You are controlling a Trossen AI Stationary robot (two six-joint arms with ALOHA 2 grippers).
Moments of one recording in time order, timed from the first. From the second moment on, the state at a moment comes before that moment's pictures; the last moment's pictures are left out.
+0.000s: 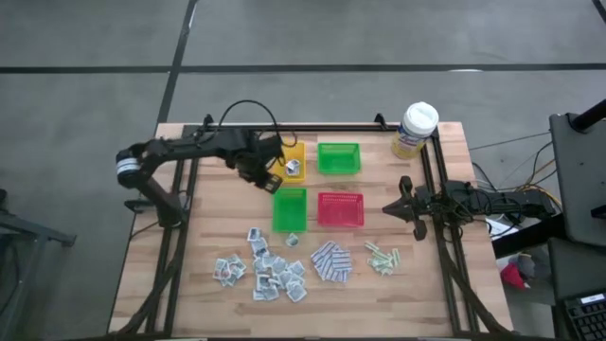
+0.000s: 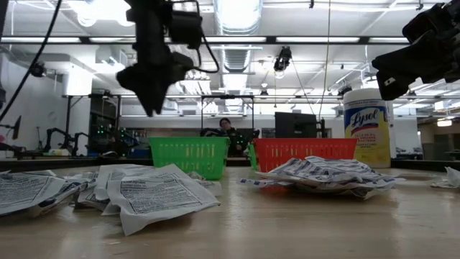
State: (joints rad) left arm 0.31 1.56 1.30 -1.15 0.02 -0.70; right arm 0.04 0.06 0.03 -0.02 -0.08 0.21
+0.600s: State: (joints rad) left arm -0.01 1.28 0.97 -1.07 0.01 -1.05; right arm 0.04 0.06 0.03 -0.02 -0.08 0.21
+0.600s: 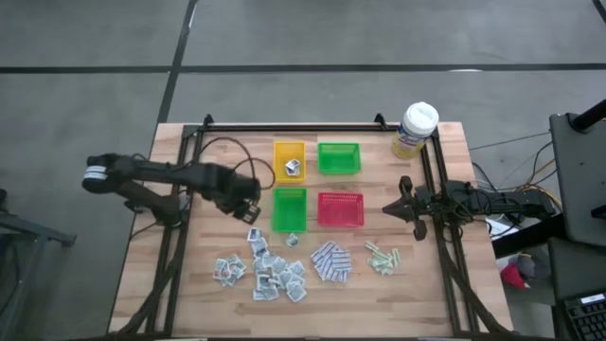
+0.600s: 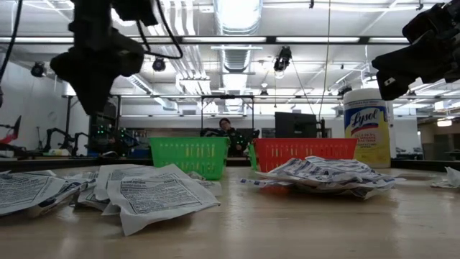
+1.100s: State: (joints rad) left arm -0.14 1.30 0.87 -0.86 0.01 -0.70; right arm 0.04 0.06 0.03 -0.02 -0.08 0.21
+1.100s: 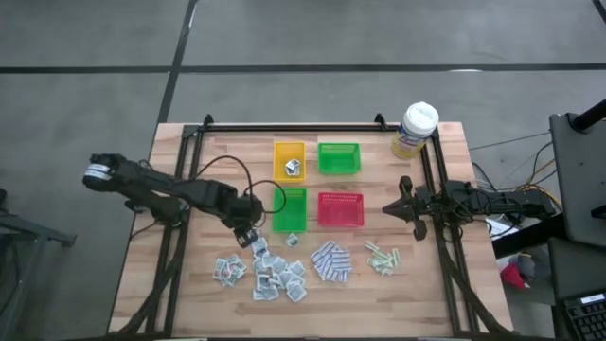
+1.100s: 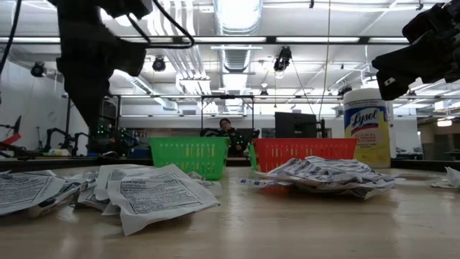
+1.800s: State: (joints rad) left arm -0.14 1.35 0.71 -0.57 -0.02 -0.42; right arm 0.04 0.06 0.03 -0.02 -0.08 0.21
